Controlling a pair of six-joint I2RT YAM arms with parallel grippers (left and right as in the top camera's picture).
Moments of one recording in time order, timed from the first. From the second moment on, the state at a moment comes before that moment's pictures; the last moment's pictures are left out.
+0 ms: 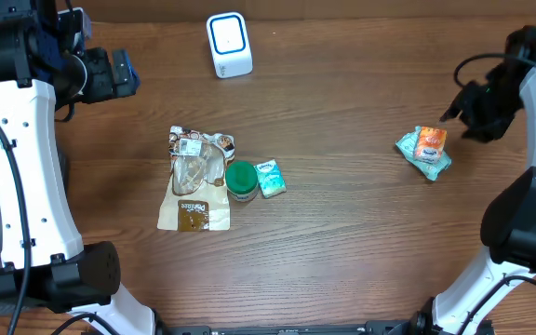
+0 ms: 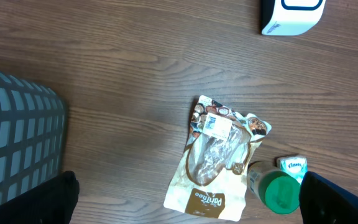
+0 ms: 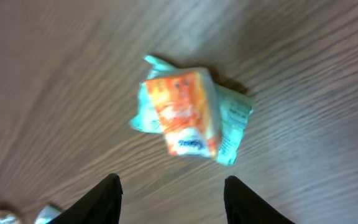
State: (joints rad) left arm 0.14 1.84 2.26 -1.56 0.07 -0.10; right arm -0.29 2.03 1.92 -1.40 -0.20 0.36
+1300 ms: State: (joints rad) left arm 0.14 1.84 2.26 -1.56 0.07 -0.10; right arm 0.47 2.03 1.50 -0.89 -0.37 0.44
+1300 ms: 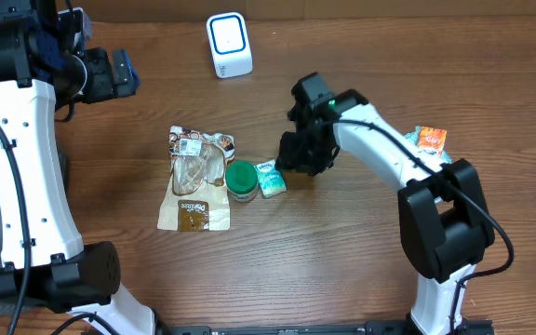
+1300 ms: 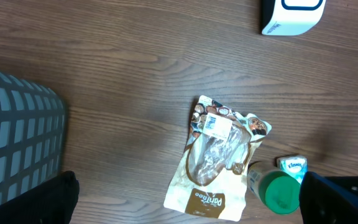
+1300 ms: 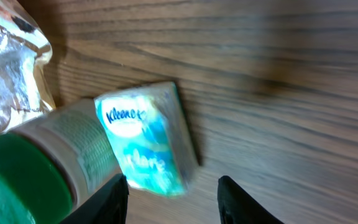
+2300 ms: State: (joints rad) left arm 0.14 1.84 2.26 -1.56 0.07 -0.10; right arm 0.42 2.03 1.34 -0.67 -0.39 0.55
